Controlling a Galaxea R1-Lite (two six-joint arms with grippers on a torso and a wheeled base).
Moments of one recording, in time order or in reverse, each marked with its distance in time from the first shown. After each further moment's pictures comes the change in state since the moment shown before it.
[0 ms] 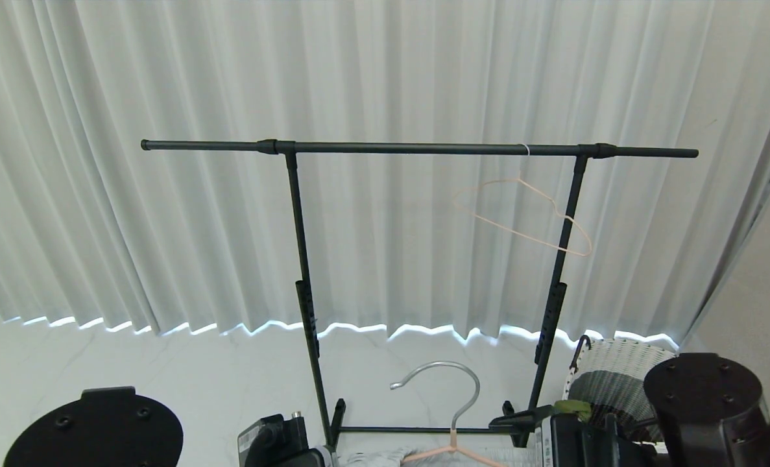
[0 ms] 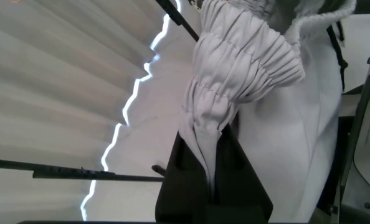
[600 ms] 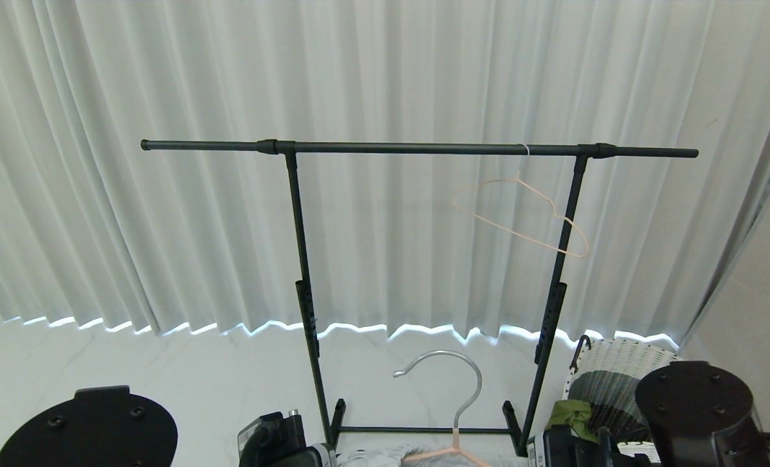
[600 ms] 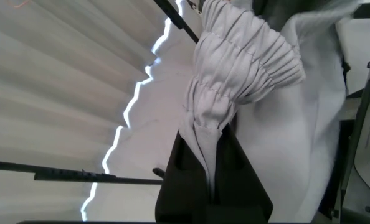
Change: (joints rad) left arm 0.000 -0.002 0.004 -0.020 0.000 0.000; right arm 0.028 0.013 0.001 -0.002 0.017 0.004
